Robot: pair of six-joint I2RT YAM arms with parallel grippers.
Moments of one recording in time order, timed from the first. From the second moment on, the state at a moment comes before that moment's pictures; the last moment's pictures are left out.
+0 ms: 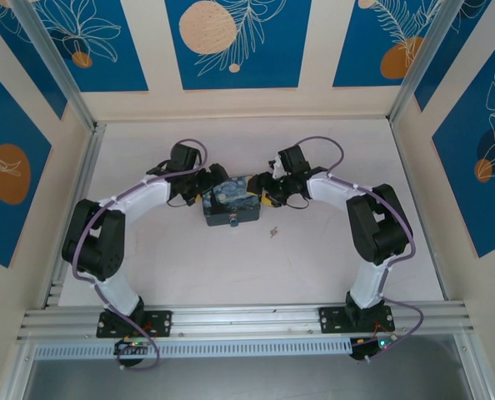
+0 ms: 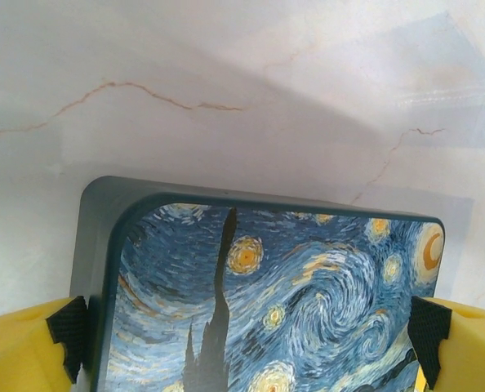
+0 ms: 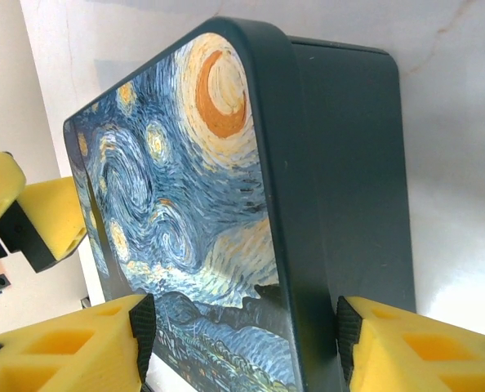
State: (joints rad) left arm -0.41 1.72 1.16 -0.35 0.21 -0.88; right arm 0.44 1.82 1.15 -0.27 -0.60 0.79
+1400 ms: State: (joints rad) left arm -0.34 1.29 0.93 -0.46 0.20 -0.78; right arm 0.60 1.68 1.03 -0.73 -0.13 0.73
